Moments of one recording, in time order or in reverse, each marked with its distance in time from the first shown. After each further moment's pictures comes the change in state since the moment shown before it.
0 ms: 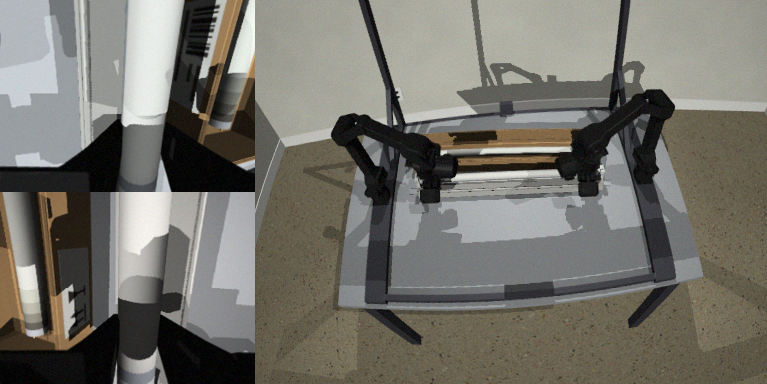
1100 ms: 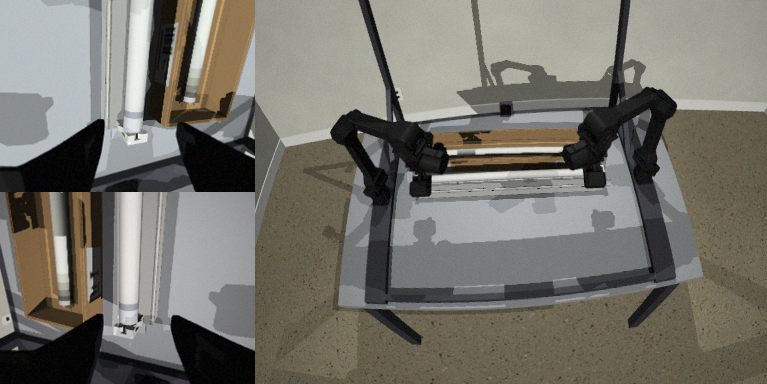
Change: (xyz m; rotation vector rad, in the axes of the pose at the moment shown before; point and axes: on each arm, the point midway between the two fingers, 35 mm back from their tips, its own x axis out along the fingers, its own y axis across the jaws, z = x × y) left arm -0.114 0.001 0.000 -0.002 -0.052 0.012; right arm -0.114 -0.003 0.001 0.009 -0.027 0.002
